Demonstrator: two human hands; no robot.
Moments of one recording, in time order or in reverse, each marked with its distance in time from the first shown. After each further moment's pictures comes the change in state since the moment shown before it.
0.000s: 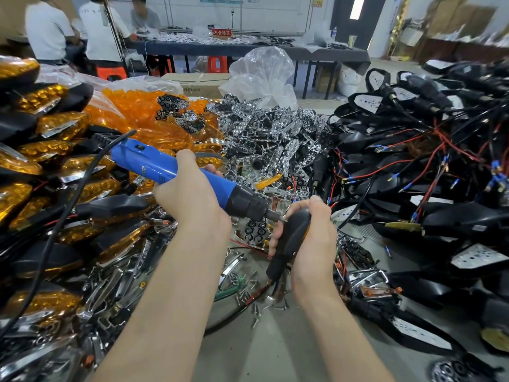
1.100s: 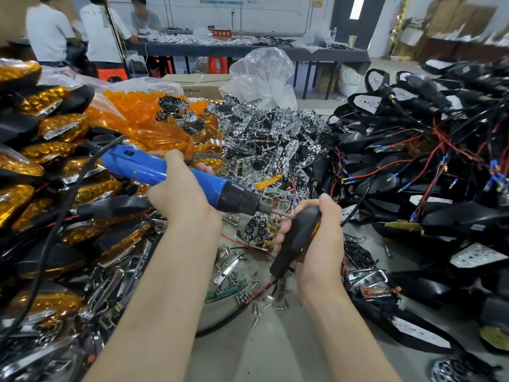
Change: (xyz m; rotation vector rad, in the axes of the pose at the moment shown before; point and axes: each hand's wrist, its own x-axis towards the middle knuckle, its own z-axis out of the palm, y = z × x) left_hand 0.005 0.009 -0.002 -0.022 0.034 -0.049; right_hand 0.006 -0.002 -0.011 0.096 0.017 0.120
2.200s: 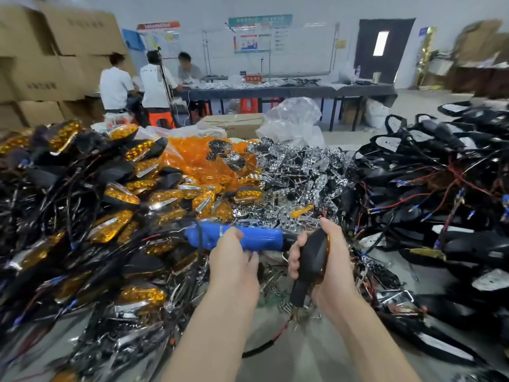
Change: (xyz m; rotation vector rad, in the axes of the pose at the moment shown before) left_hand -0.055 0.033 -0.060 0.180 -0.136 -0.313; right_hand -0.018 -0.005 0.029 0.082 -0.223 0.237
